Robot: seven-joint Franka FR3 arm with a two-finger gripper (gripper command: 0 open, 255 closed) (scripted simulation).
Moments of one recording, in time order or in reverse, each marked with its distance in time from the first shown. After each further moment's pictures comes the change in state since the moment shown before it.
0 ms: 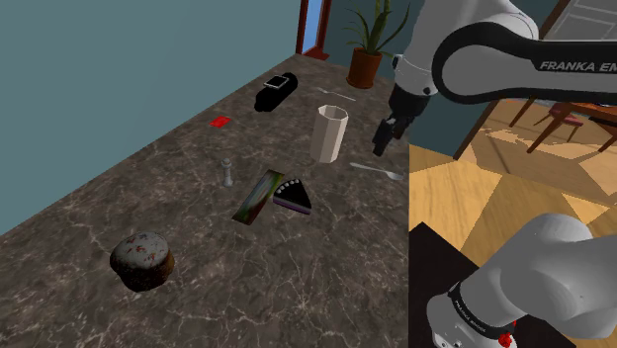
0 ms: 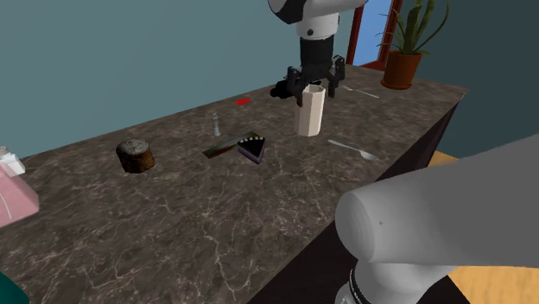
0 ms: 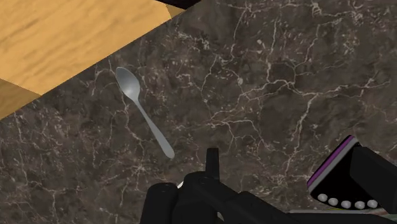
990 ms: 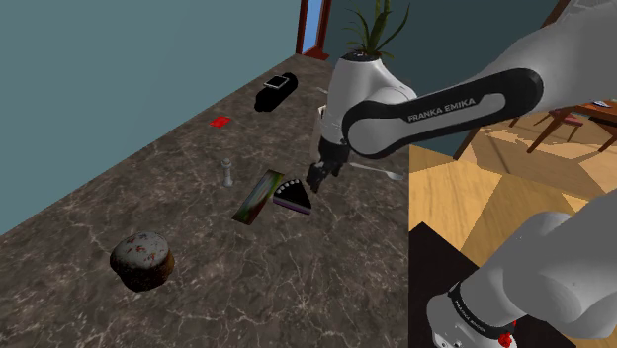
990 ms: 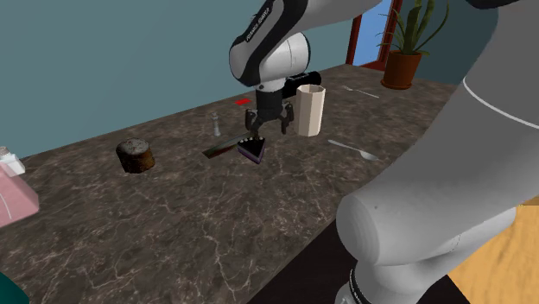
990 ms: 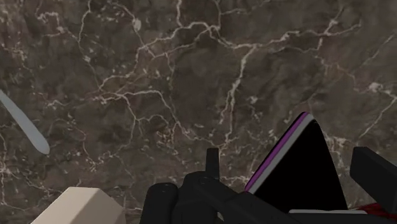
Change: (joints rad) arm 0.057 0.452 0.121 0.036 0.064 0.378 0.139
